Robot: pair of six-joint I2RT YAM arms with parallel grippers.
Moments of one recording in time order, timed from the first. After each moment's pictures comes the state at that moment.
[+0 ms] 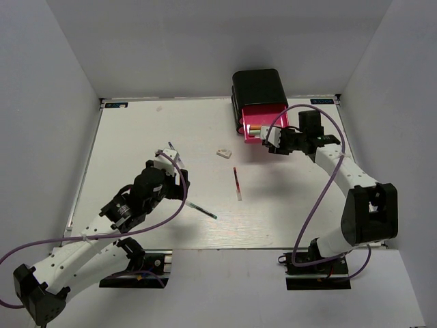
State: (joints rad) left arm -0.74 0.75 0.66 -0.40 -0.30 -0.23; right arm 0.20 1.48 1.09 -0.37 -0.61 -1.28
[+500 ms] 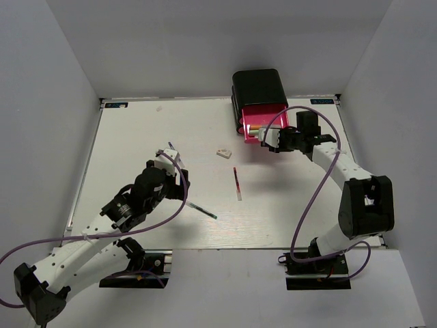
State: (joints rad) left arm -0.74 0.76 0.66 -0.40 -0.30 -0.23; right arm 0.20 1.55 1.09 -0.31 -0.50 -1.37
